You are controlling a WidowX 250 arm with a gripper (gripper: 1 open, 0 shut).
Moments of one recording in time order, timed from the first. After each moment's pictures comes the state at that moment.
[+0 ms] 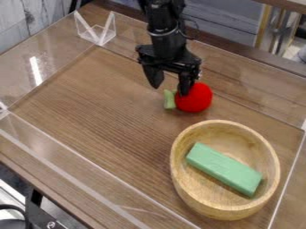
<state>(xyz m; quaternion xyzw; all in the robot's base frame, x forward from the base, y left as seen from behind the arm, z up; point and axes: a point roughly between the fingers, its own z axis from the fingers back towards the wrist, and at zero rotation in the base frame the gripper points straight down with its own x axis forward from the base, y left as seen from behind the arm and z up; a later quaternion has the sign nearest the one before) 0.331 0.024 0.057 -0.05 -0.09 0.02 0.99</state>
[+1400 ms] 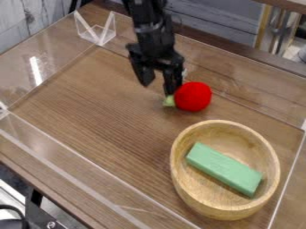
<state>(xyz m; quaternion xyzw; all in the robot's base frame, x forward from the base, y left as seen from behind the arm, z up) 0.321 0.050 0.075 -0.07 -0.09 -0.03 0.99</state>
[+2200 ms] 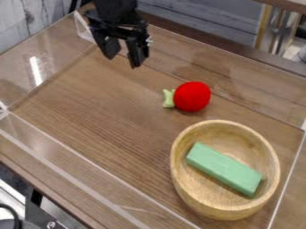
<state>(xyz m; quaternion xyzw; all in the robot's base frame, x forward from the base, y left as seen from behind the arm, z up) 0.287 0.087 0.112 -0.05 -0.11 0.01 0.99</state>
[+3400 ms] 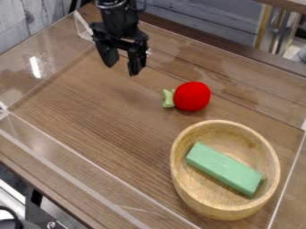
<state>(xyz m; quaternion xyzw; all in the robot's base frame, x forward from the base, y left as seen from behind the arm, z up) 0.313 0.108 0.076 -0.03 -0.06 0.02 1.00</state>
